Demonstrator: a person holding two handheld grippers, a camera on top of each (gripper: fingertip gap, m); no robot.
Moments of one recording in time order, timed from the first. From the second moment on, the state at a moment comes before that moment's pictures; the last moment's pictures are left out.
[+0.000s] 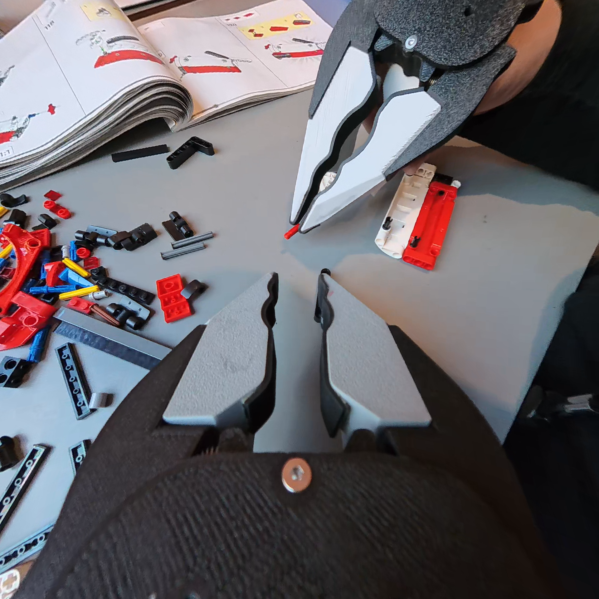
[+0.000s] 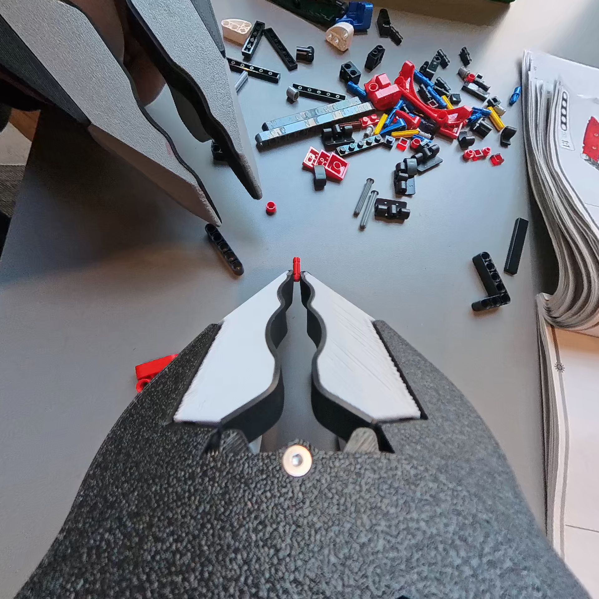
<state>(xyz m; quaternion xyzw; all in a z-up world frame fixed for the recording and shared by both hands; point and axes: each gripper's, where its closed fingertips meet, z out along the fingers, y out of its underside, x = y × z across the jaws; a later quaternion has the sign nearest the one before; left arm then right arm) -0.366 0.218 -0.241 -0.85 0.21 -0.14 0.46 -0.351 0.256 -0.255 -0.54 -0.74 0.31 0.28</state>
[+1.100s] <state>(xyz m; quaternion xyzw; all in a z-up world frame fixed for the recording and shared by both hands) -0.373 0.221 -0.231 -0.84 0.18 -0.16 0.48 -0.358 0.251 -0.265 -0.53 -0.75 0.29 0.26</state>
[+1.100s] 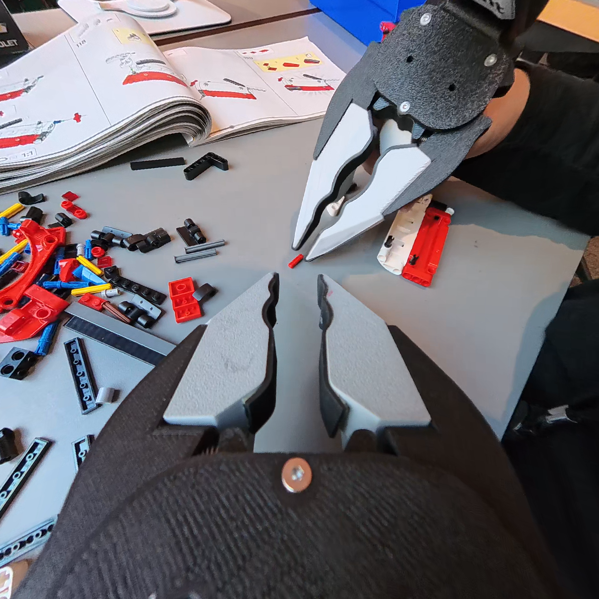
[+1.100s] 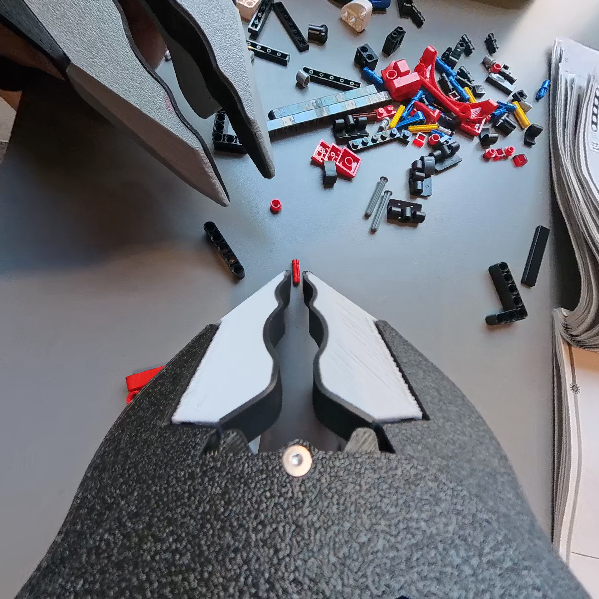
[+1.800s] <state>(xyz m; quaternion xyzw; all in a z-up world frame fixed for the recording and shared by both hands) -0.362 0.214 -0.237 -0.84 0.22 -0.18 0.46 -0.304 0.291 -0.199 -0.60 -0.62 0.37 0.34</state>
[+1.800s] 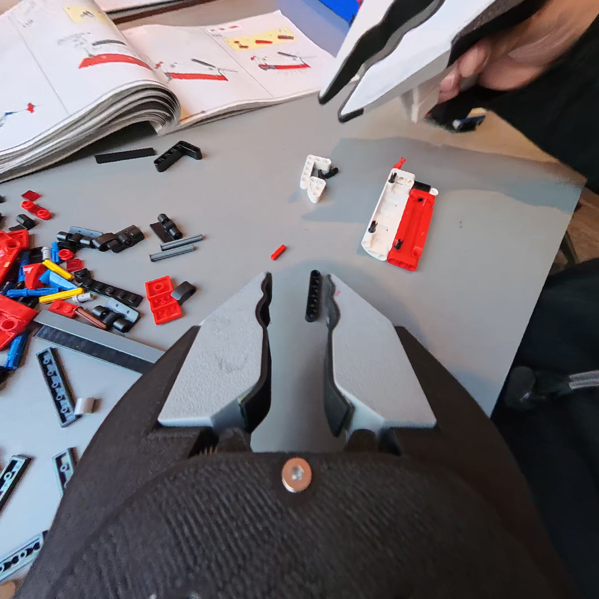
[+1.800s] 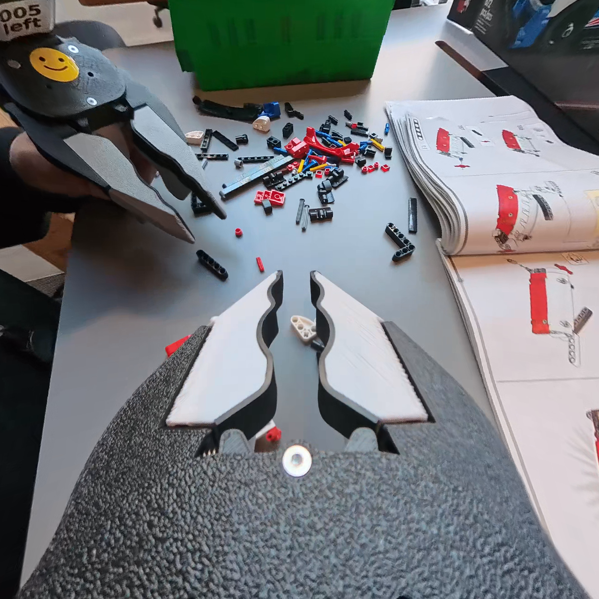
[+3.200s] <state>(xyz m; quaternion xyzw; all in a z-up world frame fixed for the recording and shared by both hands) -0.338 0.254 -0.242 -0.83 0.40 -0.17 0.36 -0.283 0.245 -0.207 -0.53 -0.71 0.30 0.37</state>
